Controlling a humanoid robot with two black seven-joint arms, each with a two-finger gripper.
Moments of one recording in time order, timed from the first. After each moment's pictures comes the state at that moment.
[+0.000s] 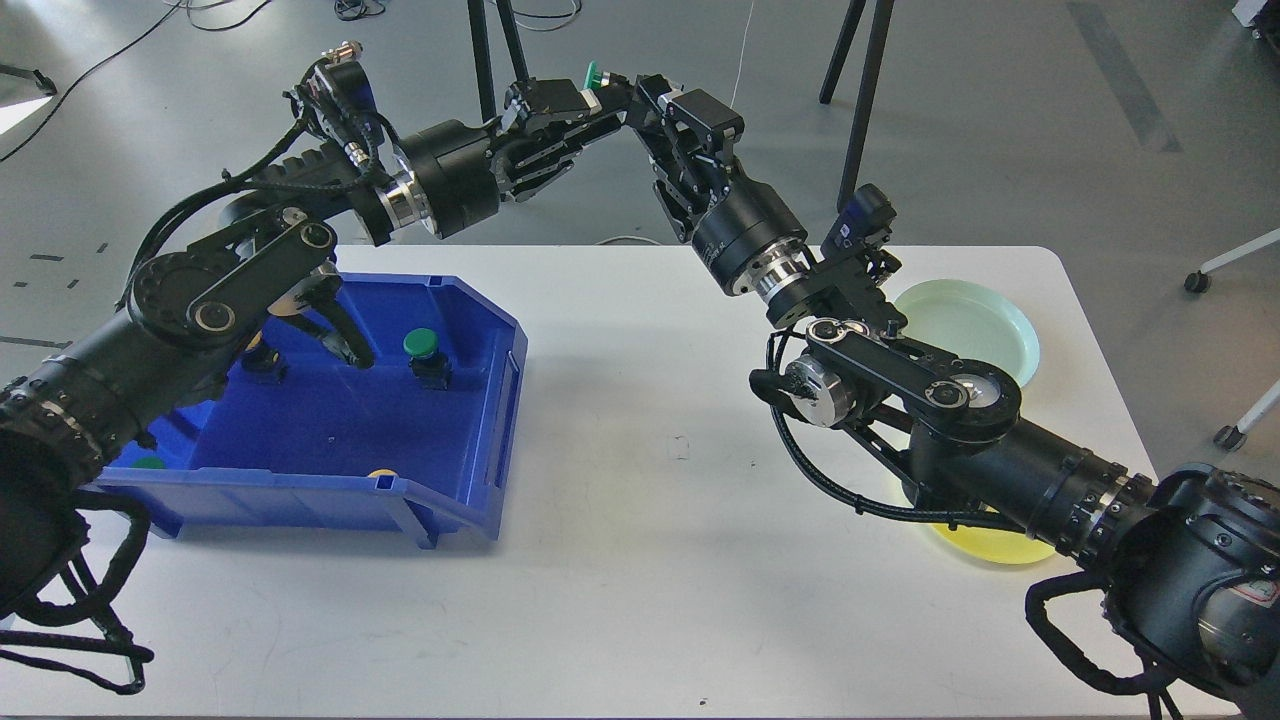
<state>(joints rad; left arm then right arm) -1.02 0.28 -0.55 -0.74 0.94 -0.49 -0.49 0.90 0.00 0.50 0.89 -0.57 -0.14 0.49</state>
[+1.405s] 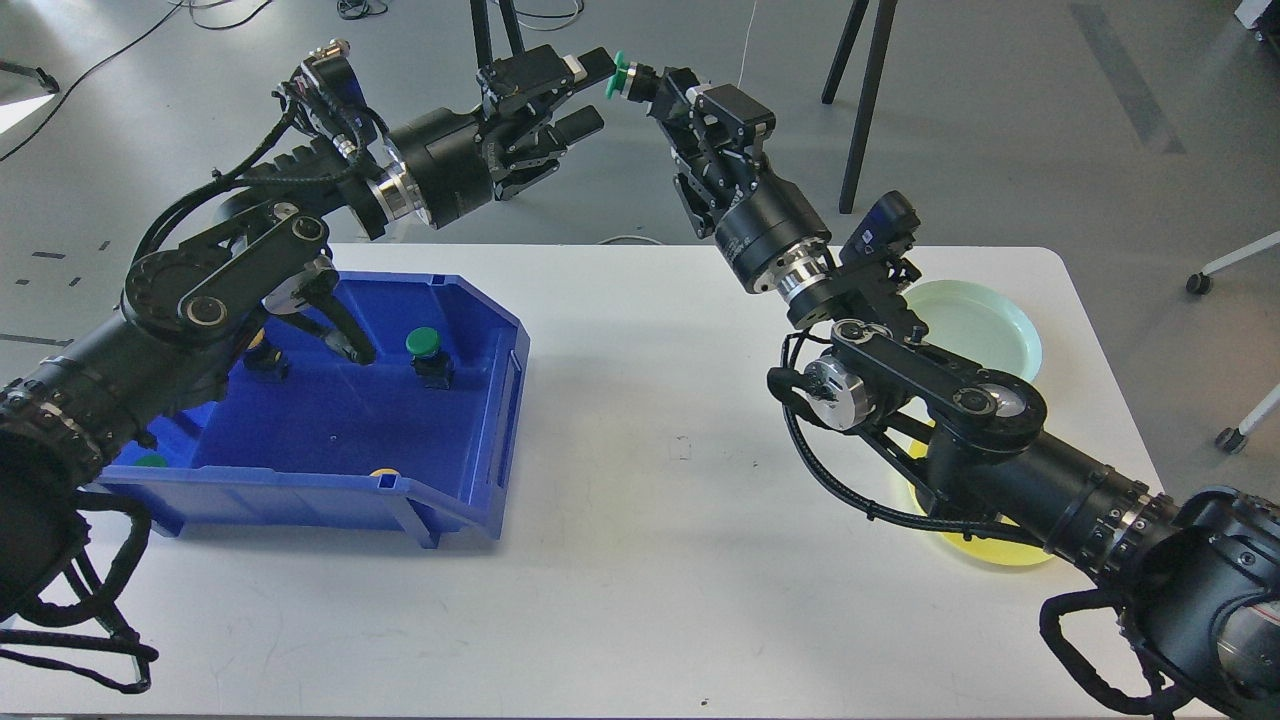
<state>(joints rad) -1.01 0.28 -0.58 -0.74 0.89 -0.49 -0.49 0.80 -0.11 0.63 0.98 -0.56 -0.15 0.49</state>
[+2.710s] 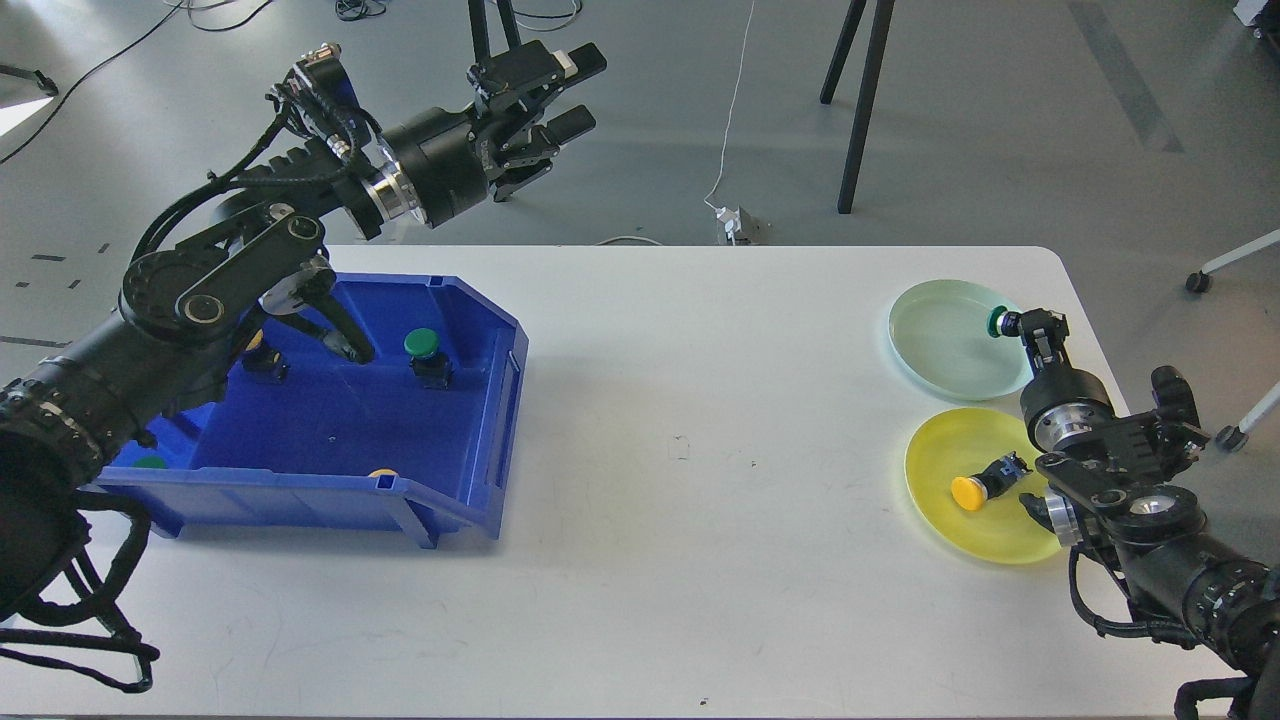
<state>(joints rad) -1.01 0.28 -0.58 -0.72 0.87 -0.49 -0.49 0.68 -0.20 0.35 0.31 -0.56 -0.36 0.34</state>
